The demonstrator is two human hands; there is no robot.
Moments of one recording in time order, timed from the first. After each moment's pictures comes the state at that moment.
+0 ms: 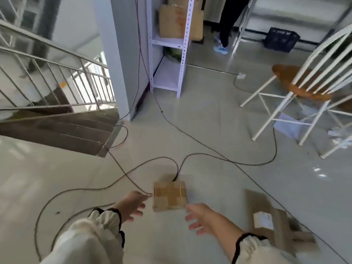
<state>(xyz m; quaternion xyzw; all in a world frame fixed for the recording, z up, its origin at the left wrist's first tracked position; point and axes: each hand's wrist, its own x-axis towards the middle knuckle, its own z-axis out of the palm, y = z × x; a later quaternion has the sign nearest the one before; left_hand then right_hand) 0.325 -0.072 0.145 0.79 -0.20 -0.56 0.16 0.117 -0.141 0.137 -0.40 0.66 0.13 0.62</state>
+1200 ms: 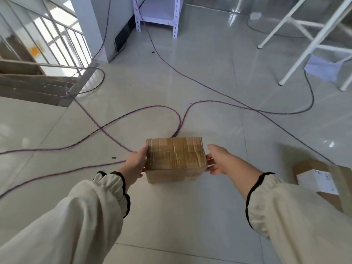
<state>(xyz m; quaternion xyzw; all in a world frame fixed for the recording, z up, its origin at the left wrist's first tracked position) 0.310 -0.152 -0.218 0.76 -0.11 -0.53 0.37 0.095 -0.252 -0.186 -0.38 0.72 -0.02 0.58</state>
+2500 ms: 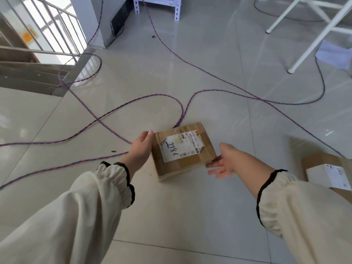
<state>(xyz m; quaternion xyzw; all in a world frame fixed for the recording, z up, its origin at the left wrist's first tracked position) 0.320 -0.169 -0.238 0.75 -0.33 -0.43 0.39 0.080 -0.263 -0.222 -0.29 0.73 0.02 0.62</state>
